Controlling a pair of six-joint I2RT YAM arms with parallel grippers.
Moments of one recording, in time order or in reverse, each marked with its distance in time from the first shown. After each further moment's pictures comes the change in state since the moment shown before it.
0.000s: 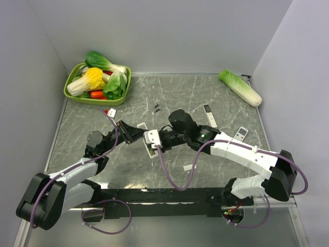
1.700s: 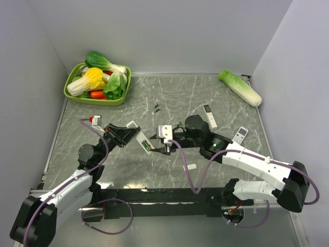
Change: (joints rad) left arm 0.002 -0.253 -0.119 0.057 -0.215 0.023; right arm -0.019 -0.169 -0.190 0.300 0.000 0.270
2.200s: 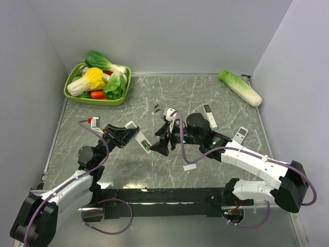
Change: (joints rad) left arm -0.002 0.023 -0.026 0.073 -0.017 0.018; right arm -0.057 -0.004 -0.023 0.042 0.116 0.536
